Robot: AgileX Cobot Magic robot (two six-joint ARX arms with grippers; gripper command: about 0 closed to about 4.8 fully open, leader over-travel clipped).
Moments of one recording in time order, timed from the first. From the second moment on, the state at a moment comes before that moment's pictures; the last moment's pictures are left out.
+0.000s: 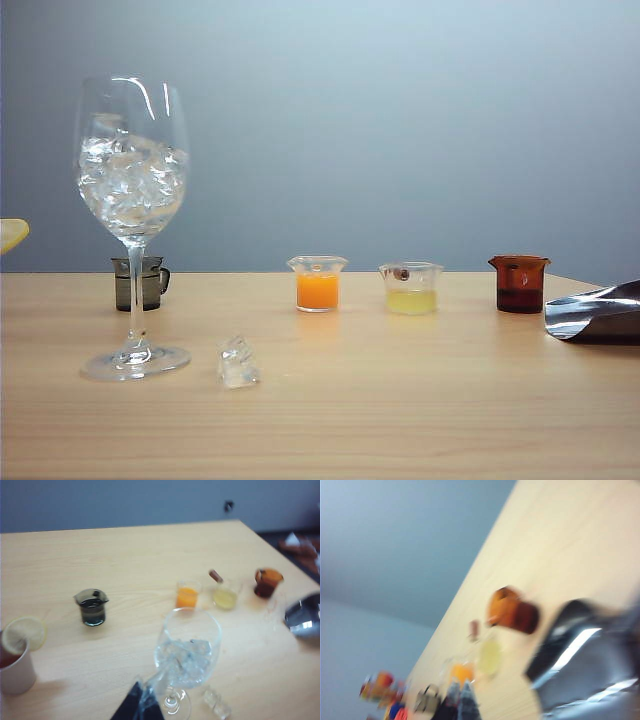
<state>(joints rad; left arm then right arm) -0.46 0.35 0.86 -0.75 -0.08 -0.11 -0.59 1.14 0.27 0.74 -0.93 1.00</state>
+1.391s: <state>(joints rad) -0.46 0.10 0.13 -0.20 -0.14 -0.18 0.39 0.02 0.05 -0.24 0.03 0.19</state>
